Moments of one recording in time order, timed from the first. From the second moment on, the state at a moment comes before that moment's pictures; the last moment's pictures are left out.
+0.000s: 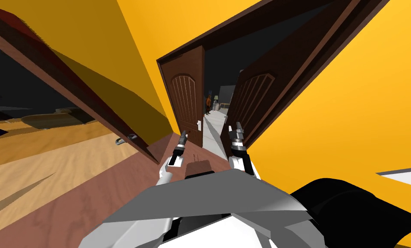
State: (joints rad) arm -0.01 0.08 -0.14 -1.43 -0.08 -0.49 0.07
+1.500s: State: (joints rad) arm -0.25 0.05 -0.19 -1.04 -0.06 -0.47 0.11
